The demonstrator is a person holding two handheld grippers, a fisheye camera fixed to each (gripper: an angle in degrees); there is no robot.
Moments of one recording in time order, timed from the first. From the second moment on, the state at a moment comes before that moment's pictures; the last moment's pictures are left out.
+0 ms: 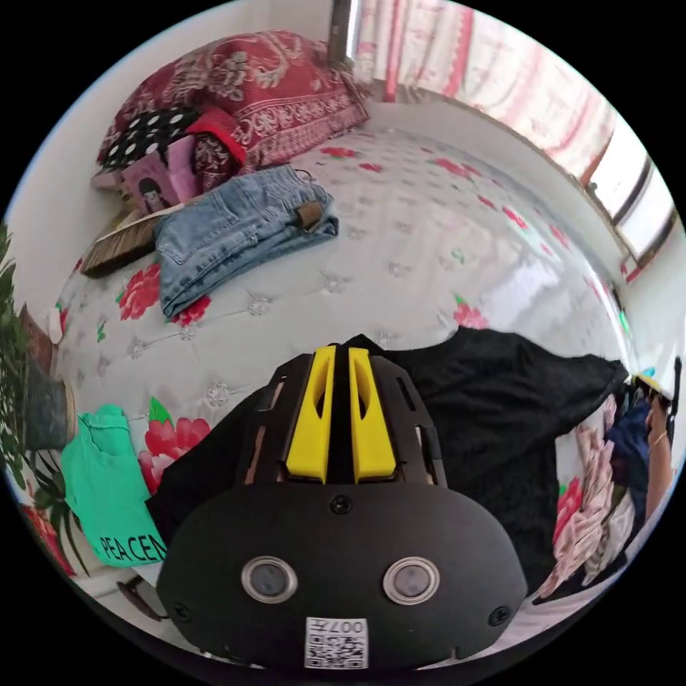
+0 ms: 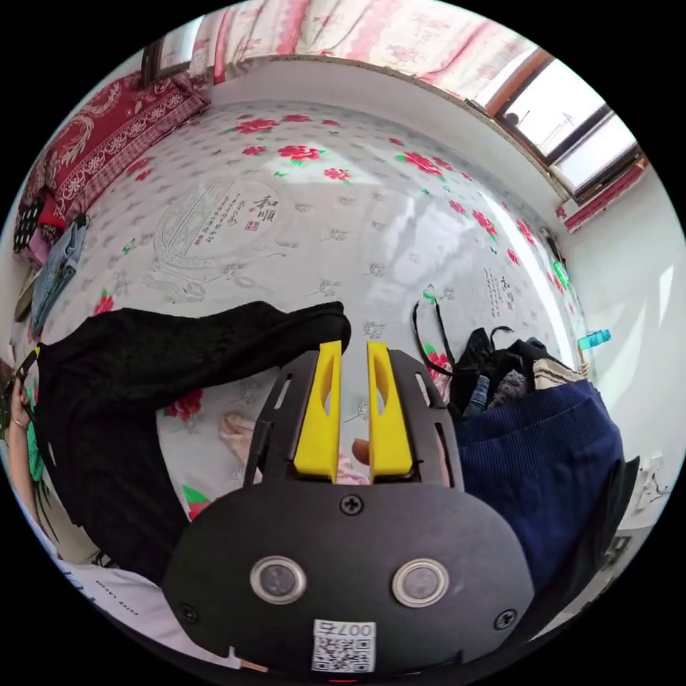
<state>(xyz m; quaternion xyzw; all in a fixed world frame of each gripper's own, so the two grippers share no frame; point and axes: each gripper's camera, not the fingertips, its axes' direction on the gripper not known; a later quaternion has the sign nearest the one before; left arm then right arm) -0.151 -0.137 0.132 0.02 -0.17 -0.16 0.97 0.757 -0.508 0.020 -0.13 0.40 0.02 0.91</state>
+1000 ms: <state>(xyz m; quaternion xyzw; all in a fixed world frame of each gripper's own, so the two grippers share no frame) 0.037 0.224 0.128 -0.20 -0.26 -0.09 0.94 0.499 -0.062 -0.009 -0.32 0.07 -0.19 0.93</state>
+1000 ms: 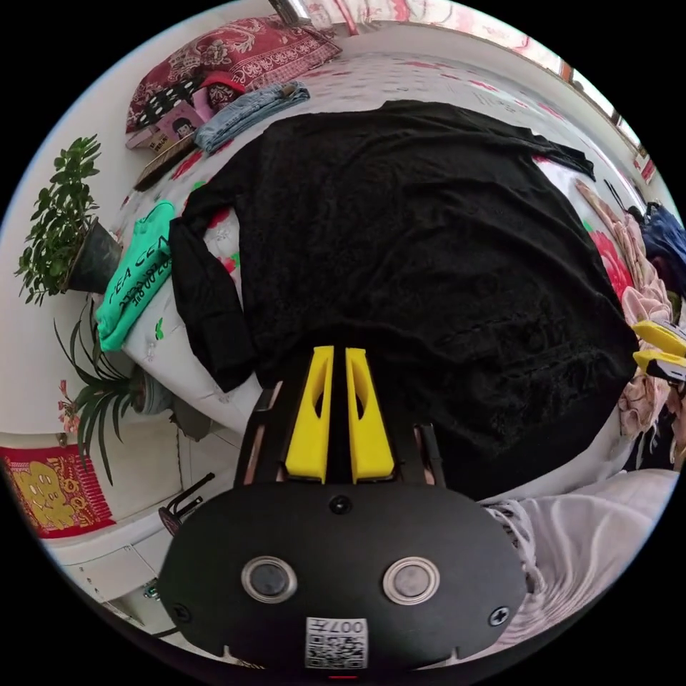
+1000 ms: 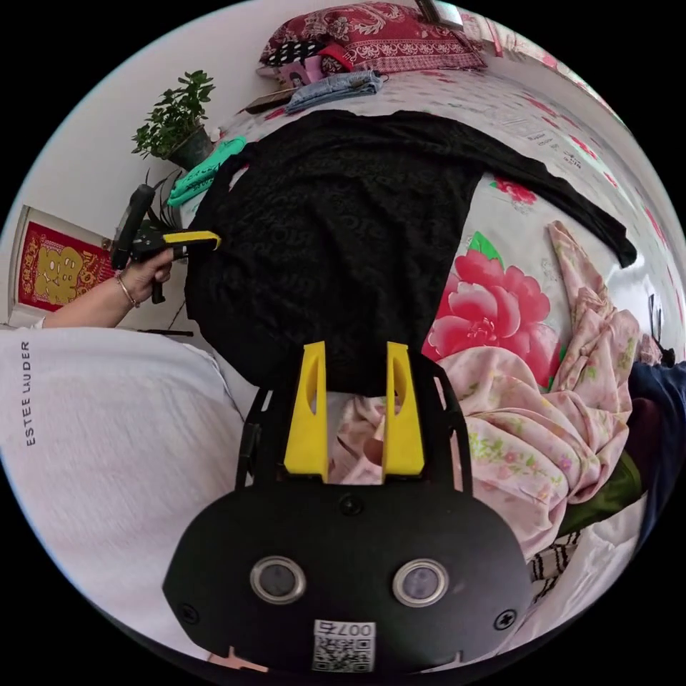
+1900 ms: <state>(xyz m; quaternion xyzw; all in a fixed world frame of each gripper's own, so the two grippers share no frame) 0.048 0.371 0.049 -0.16 -0.22 -0.12 0.96 0.438 0.007 -0.067 -0.32 0.12 -0.24 0.91</state>
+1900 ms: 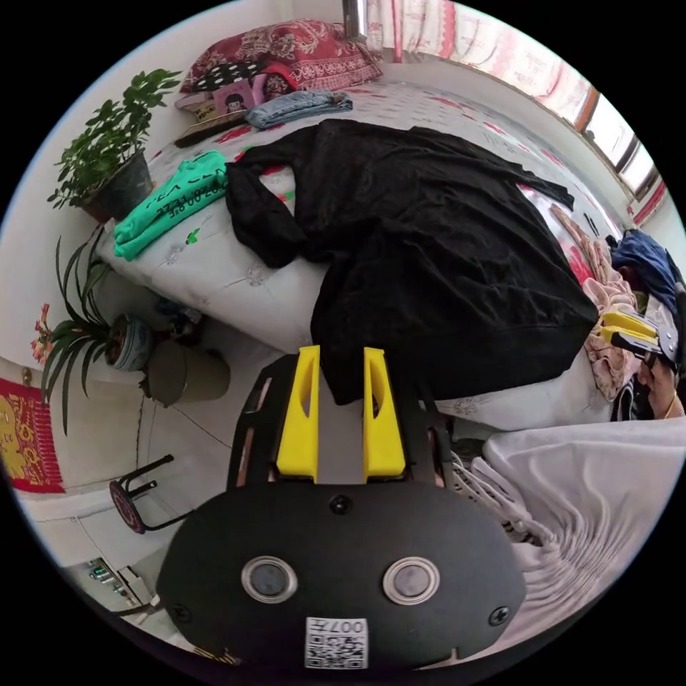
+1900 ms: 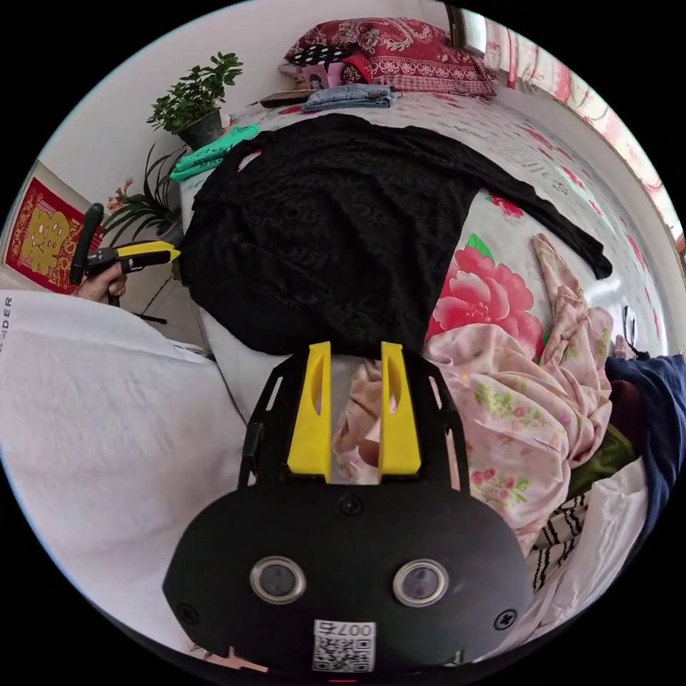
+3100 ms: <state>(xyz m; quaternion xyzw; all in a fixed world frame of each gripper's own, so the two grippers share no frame) 0.068 0.358 0.066 -0.22 -0.22 -0.13 0.94 0.410 -0.053 -0.087 -0.27 0.09 -0.23 0.93</state>
